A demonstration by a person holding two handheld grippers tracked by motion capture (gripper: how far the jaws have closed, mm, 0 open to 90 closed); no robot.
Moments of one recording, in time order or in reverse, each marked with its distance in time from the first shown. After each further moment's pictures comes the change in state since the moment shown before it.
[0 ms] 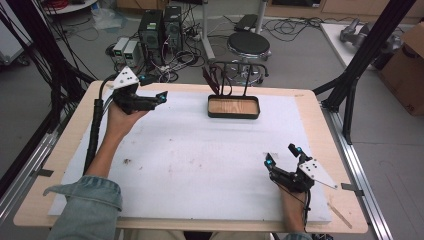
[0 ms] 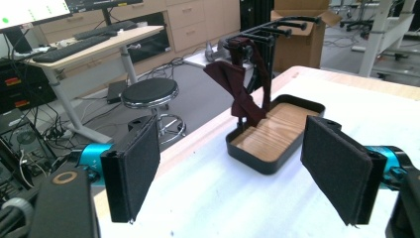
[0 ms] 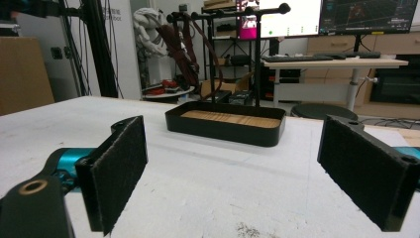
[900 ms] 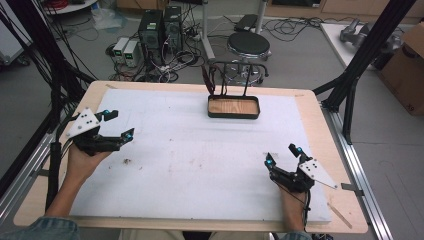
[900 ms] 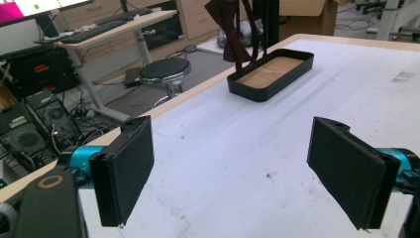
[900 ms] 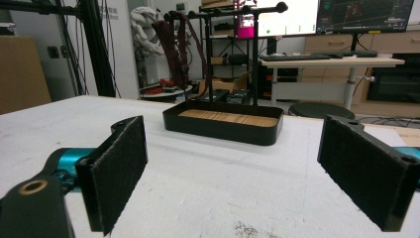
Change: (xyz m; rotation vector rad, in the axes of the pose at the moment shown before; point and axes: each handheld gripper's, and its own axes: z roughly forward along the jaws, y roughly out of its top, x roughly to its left) left arm -0.024 -0.067 -0.108 0.042 0.074 0.022; right arm -0.001 0.000 0.000 -0.002 -0.012 -0.007
